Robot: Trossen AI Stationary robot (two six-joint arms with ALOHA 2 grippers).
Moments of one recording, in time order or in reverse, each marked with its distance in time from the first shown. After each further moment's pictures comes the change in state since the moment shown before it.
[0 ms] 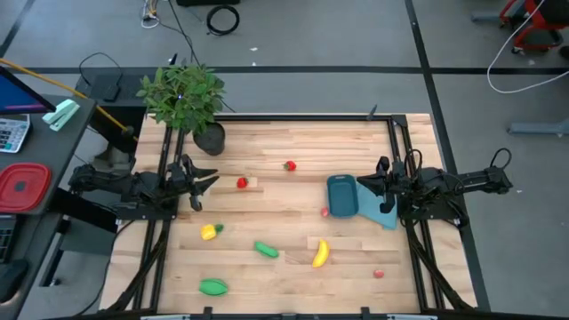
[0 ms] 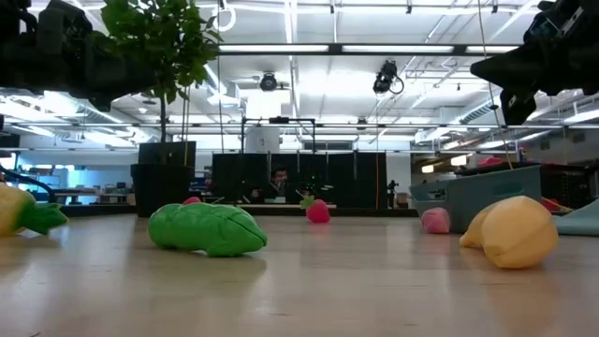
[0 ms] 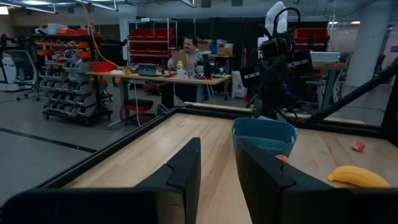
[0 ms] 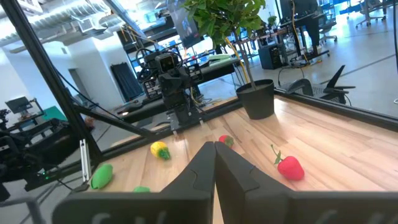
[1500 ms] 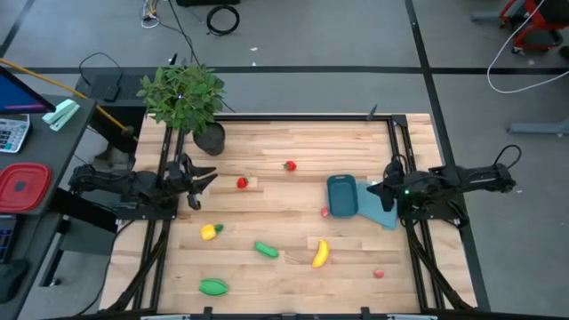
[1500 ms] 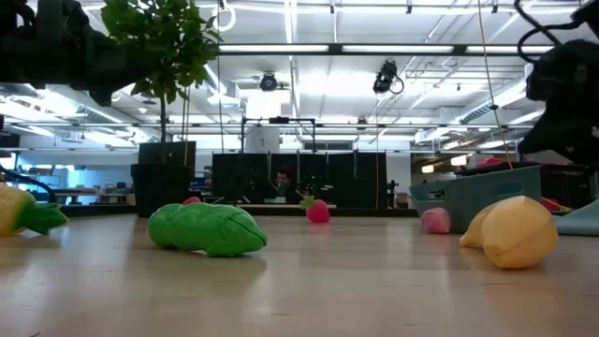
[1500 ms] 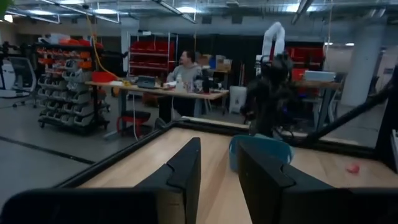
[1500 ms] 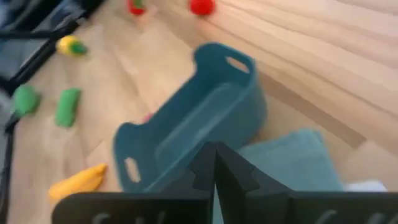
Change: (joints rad) left arm 0.000 -0.001 0.000 0.083 0.000 0.000; right arm 0.000 0.085 0.198 -0.848 -0.010 0.577
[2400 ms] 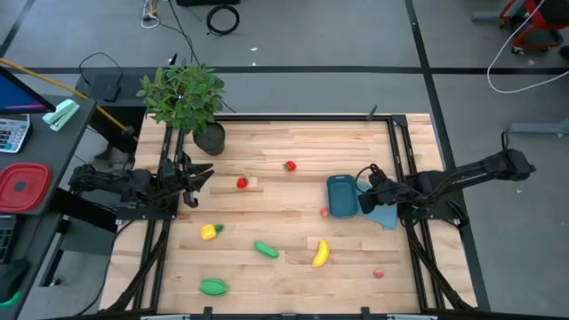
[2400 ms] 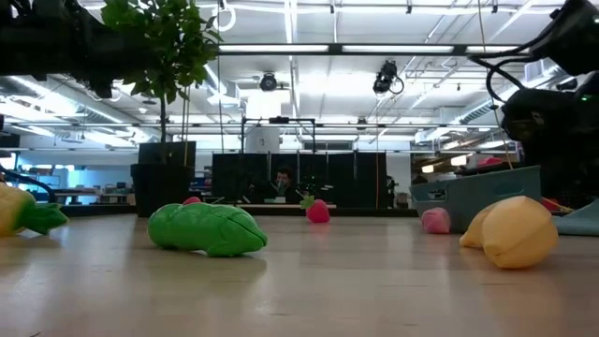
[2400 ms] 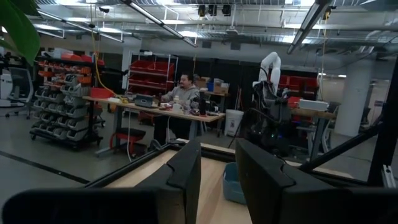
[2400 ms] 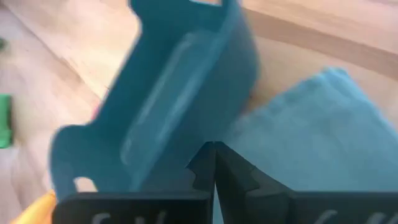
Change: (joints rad) left arm 0.000 0.001 0.000 0.113 0.000 0.001; right arm 0.000 0.525 -0.060 0.387 -0.033 0.232
